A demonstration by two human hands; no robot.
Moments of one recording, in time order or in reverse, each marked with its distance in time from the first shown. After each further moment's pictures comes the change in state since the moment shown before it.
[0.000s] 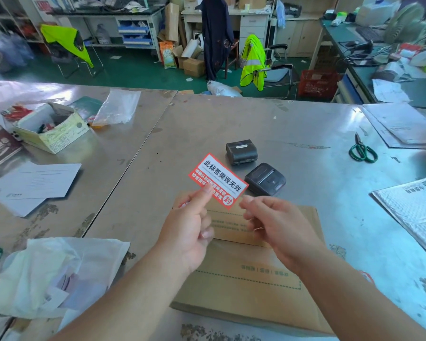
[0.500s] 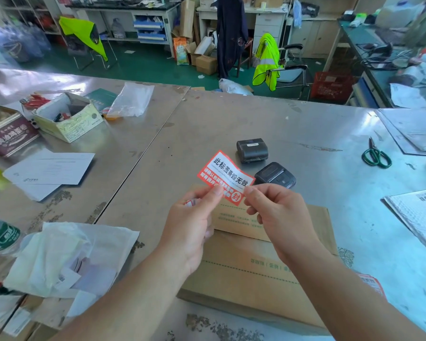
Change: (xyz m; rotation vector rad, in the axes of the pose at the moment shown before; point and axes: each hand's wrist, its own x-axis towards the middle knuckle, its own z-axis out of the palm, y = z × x) left_hand -0.017 0.002 -0.016 0.122 -0.030 0.193; right_hand -0.008 -0.010 0.025 -0.093 0.114 -0.218
